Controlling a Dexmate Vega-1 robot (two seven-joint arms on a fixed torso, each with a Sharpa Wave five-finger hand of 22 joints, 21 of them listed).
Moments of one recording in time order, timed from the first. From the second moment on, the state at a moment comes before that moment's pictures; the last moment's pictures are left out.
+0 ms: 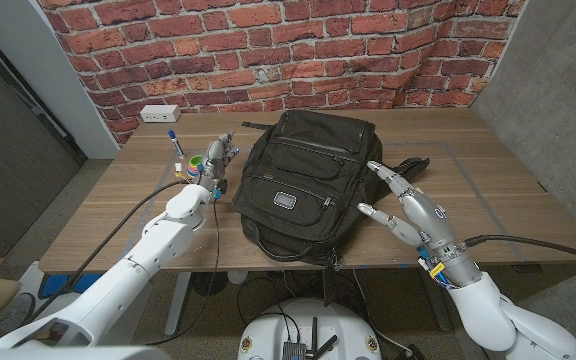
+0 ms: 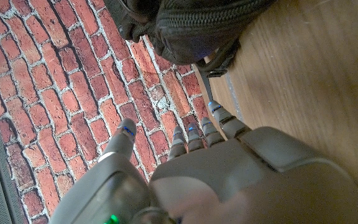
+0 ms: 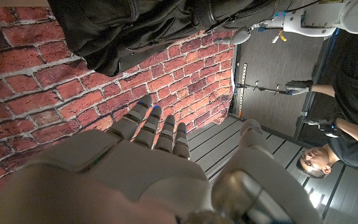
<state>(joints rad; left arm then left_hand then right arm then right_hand) 0.94 0.56 0.35 -1.55 -0.61 -0.10 0.23 0.10 0.11 0.60 -0.14 0.17 0.05 -0.06 0.18 0.17 0.01 -0.06 0.19 0.17 0.03 -0.04 0.17 0.16 0.20 -0.04 0.18 0.16 -1.67 -0.68 -0.06 -2.02 -0.74 0.47 -0.63 0.18 0.08 0.37 -0.16 0.18 0.05 -0.05 0.19 0.17 0.12 -0.06 0.19 0.18 0.12 -0.03 0.26 0.22 0.24 -0.04 0.20 0.17</state>
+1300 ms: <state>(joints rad) 0.96 0.60 0.33 -1.55 -0.64 -0.13 0.16 0.10 0.11 0.61 -0.14 0.17 0.05 -0.06 0.18 0.17 0.01 -0.06 0.19 0.17 0.03 -0.04 0.17 0.16 0.20 -0.04 0.18 0.16 -1.75 -0.84 -0.23 -2.17 -1.08 0.03 -0.72 0.37 0.03 0.42 -0.20 0.20 0.05 -0.02 0.20 0.18 0.15 -0.06 0.19 0.19 0.13 -0.04 0.24 0.21 0.27 -0.04 0.19 0.16</state>
